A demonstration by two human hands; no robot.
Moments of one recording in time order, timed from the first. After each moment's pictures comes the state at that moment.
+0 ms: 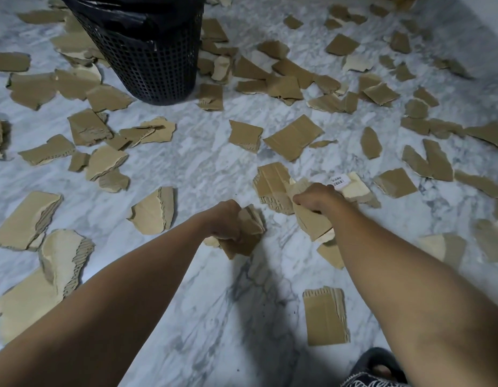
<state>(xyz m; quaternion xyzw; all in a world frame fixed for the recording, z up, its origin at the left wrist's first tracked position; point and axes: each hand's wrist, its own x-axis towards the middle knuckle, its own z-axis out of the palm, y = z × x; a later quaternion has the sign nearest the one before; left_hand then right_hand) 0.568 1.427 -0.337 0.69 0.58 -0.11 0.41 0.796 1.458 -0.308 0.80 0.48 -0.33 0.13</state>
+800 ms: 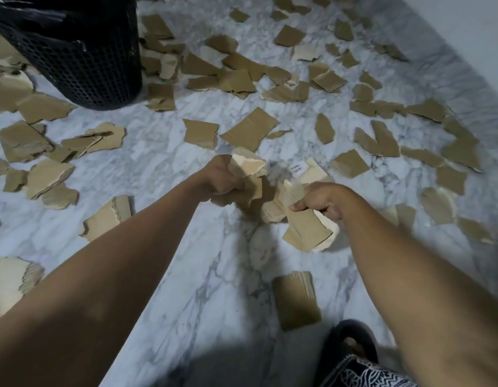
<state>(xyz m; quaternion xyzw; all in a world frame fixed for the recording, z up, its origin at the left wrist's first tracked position) 0.640 1.478 -0.291 0.65 0.55 0.13 0.51 0.876 1.417 -0.287 0.78 0.33 -0.53 -0.02</state>
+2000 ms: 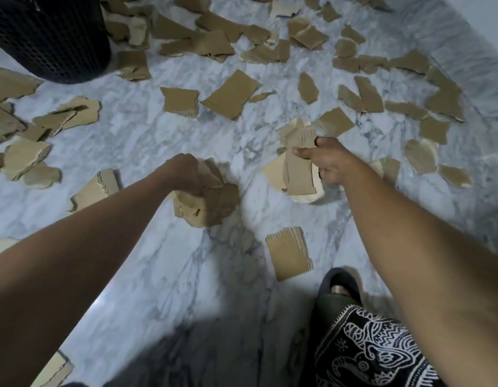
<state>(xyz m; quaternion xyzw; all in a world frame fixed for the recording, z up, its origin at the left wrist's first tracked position) 0.598 1.442 -0.320 0.77 0.56 -0.17 0.24 0.881 1.371 -0.261 0.77 0.26 -0.50 -0.31</state>
